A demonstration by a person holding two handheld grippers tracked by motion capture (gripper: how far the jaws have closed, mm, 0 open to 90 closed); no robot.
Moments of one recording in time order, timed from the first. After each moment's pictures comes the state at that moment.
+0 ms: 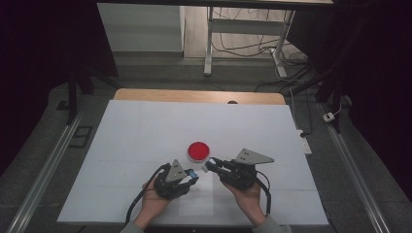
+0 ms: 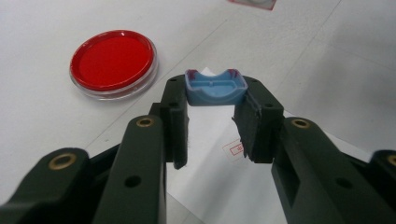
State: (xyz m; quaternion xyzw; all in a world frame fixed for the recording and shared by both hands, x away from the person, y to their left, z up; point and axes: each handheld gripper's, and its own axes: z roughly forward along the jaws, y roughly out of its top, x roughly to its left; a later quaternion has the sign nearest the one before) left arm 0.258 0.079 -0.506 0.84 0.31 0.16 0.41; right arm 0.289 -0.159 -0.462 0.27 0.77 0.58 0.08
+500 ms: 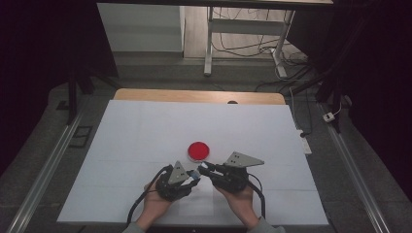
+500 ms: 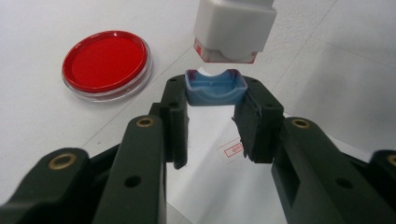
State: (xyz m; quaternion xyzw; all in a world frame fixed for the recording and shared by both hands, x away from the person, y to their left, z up) left arm 0.256 0.075 -0.508 0.84 0.30 0.16 0.41; right arm 0.284 -0.140 -0.470 0.27 0.77 0.57 0.07
